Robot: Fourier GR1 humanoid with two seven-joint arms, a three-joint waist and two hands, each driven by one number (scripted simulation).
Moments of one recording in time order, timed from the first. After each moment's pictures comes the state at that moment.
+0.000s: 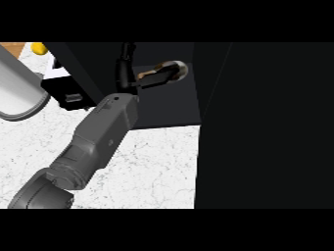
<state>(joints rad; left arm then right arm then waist) -1.14 0.01 0.02 -0.10 0.46 0.50 -0.76 -0.10 -0.05 0.05 -2.41 -0.20 0.19 0.59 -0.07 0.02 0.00</state>
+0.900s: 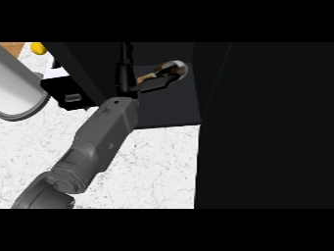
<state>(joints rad) -1.11 0.00 0.04 -0.12 0.45 0.43 -0.85 -0.07 -0.04 0.06 -2.40 -0.20 0.21 0.54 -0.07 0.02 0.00</state>
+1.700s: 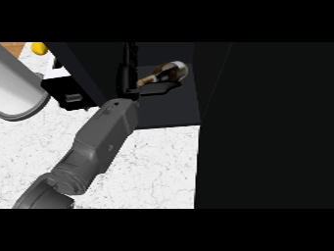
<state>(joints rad) -1.09 0.00 0.02 -0.13 0.47 0.31 -0.86 -0.09 -0.03 0.10 -2.41 -0.19 0.17 0.58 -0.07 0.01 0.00</state>
